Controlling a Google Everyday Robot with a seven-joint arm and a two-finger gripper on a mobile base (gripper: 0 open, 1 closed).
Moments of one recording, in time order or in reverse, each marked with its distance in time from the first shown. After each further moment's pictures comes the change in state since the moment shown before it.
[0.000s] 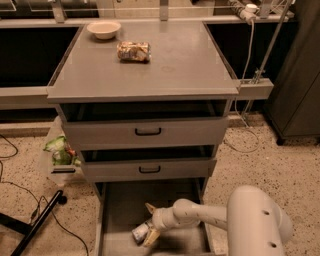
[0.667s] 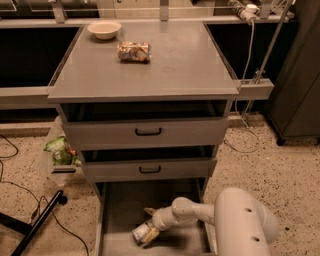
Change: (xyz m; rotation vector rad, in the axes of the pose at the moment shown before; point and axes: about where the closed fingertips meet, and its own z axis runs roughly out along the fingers) arm 0.029 -0.002 0.027 -0.068 0.014 0.054
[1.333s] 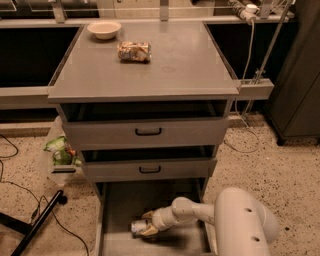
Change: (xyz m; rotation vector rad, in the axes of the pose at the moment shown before) arm 0.000 -0.001 0.000 0.001 -0.001 0.000
